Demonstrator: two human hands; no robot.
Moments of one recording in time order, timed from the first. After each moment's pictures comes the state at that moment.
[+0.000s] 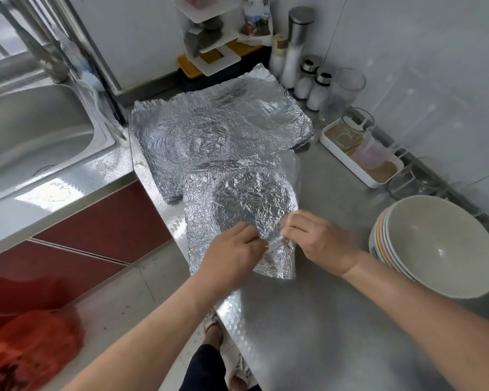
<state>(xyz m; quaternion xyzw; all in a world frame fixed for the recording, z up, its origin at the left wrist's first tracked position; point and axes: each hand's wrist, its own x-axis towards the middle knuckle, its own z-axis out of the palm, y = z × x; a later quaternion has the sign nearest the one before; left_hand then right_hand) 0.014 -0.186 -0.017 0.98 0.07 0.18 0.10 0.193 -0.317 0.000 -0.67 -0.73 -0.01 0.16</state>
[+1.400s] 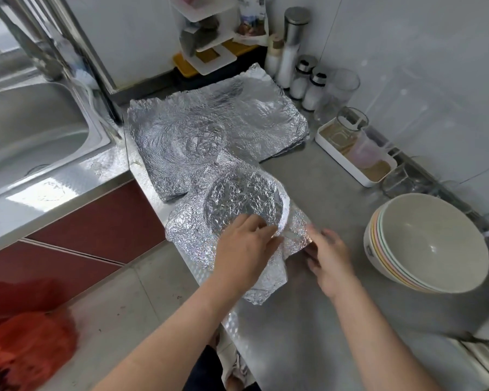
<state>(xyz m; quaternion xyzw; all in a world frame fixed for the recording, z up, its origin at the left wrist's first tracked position) 0.034 -0.209 0.003 0.95 0.19 0.20 0.16 0.155 -0.329 -0.011 -0.70 0.17 0.37 0.59</state>
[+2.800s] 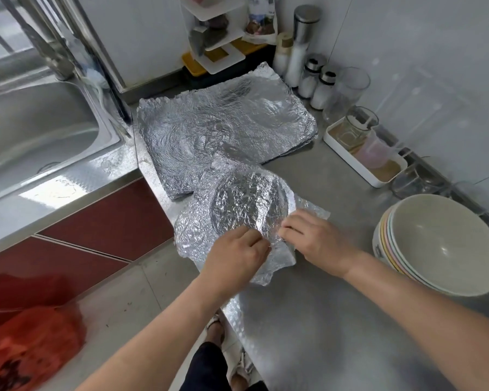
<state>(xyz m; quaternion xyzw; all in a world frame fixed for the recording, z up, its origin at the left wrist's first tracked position) 0.008 -0.191 -0.016 0.98 0.08 0.18 0.05 0.181 -0.312 0.004 -0.66 -0.74 -0.03 0.13</state>
